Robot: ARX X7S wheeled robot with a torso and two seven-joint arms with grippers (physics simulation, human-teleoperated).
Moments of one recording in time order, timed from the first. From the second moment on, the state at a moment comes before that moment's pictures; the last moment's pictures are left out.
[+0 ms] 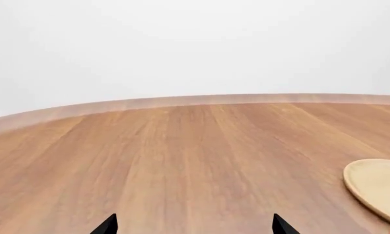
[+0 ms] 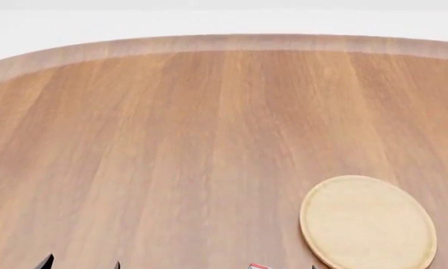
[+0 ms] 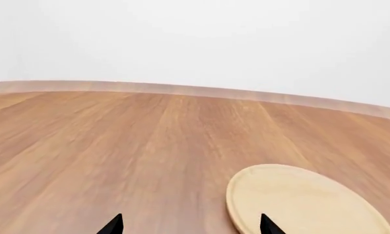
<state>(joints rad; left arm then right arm) -0.01 -0.25 0.34 0.03 -0.23 0.07 -0.26 0.04 0.24 -0.37 0.03 0.17 -0.06 0.32</state>
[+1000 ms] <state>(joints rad) -0.01 -0.27 0.36 0.04 -0.24 0.07 -0.27 0.04 0.26 -0.39 0.03 0.18 -0.06 0.34</state>
